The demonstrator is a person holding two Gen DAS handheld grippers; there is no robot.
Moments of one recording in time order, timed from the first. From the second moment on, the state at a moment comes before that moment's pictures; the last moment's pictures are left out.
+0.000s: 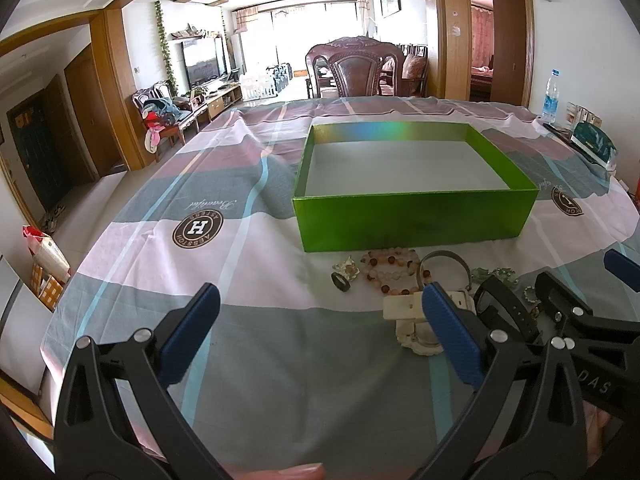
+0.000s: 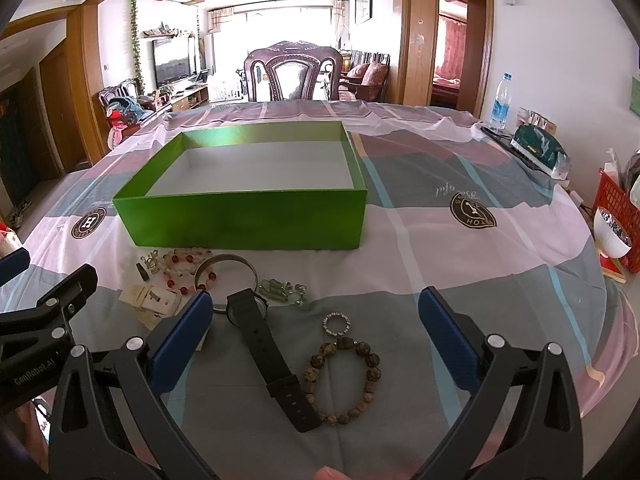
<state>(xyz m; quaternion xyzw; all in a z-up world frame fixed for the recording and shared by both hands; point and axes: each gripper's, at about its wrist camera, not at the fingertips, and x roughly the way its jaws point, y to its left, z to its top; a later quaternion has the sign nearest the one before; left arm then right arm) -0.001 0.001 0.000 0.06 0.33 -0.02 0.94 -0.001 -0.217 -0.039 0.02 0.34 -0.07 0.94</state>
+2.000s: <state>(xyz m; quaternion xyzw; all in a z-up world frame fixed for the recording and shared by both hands) 0.045 -0.037 -0.029 0.09 0.42 -0.13 0.89 -0.009 -0.254 -0.061 0.03 0.40 0.01 0.91</state>
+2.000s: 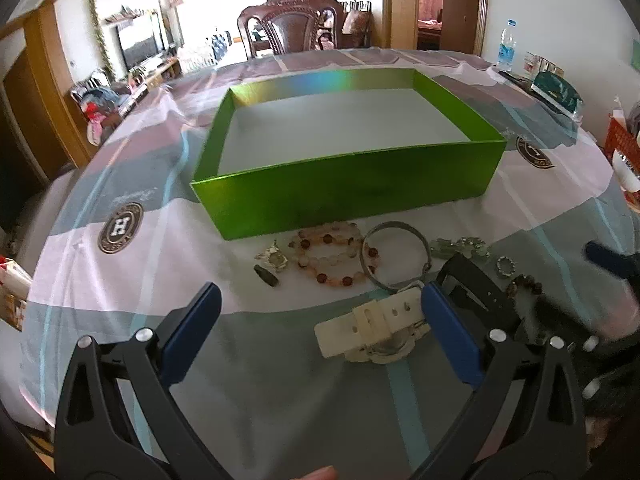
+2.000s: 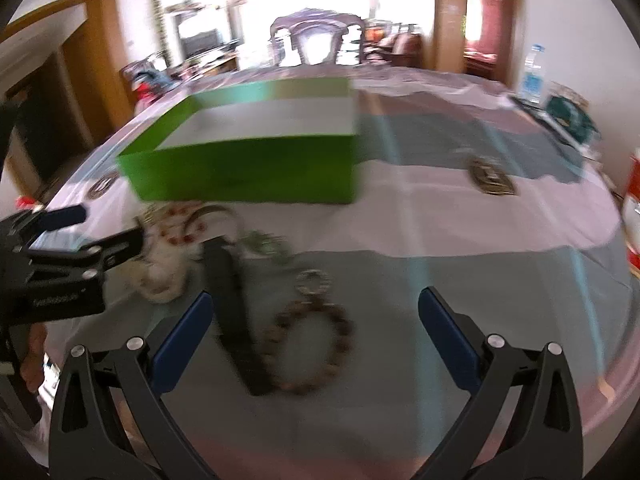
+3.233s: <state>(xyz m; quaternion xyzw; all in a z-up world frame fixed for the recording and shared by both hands) 0.061 -0.025 -0.044 0.07 0.47 -0.21 0.86 0.031 -0.239 -0.083 0.00 0.45 0.04 0.89</state>
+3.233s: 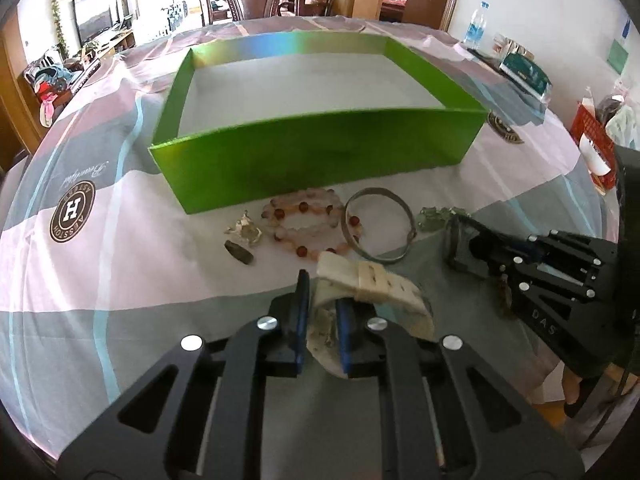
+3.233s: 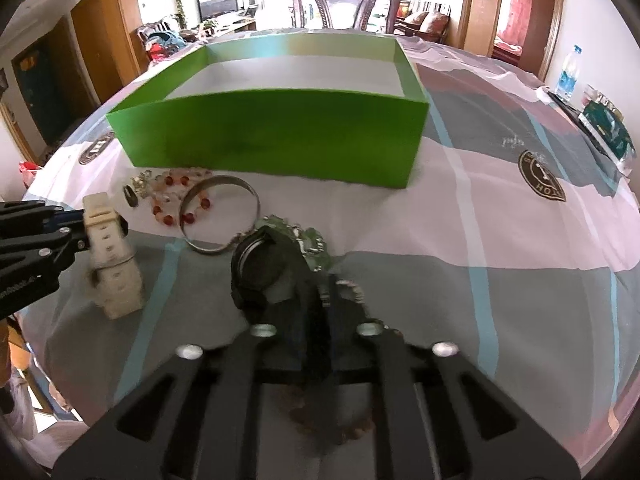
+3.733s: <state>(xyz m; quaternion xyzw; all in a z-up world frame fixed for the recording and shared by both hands) 0.085 0.009 0.026 0.04 0.39 -0.17 0.90 0.056 -0.234 -0.006 0.00 0.35 0.07 0.94</state>
